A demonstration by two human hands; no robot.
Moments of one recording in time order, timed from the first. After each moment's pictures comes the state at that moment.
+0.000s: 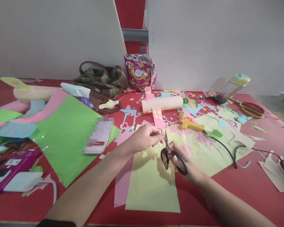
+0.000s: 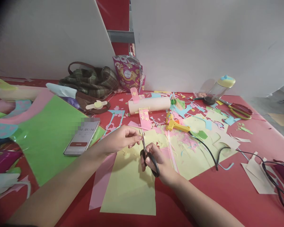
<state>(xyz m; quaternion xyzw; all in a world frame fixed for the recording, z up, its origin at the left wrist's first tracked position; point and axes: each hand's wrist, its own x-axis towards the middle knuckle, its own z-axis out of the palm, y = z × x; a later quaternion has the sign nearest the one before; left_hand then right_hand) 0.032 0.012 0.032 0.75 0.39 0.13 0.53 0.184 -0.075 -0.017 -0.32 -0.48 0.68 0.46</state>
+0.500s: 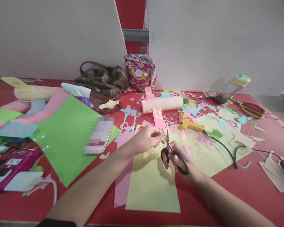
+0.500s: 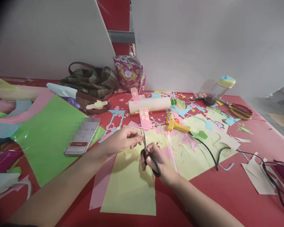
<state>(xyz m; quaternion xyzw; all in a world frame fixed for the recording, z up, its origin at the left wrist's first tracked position) 0.036 0.010 0.031 0.73 0.37 0.17 0.55 0.184 -0.077 -0.022 -0.32 -0.46 0.68 0.47</state>
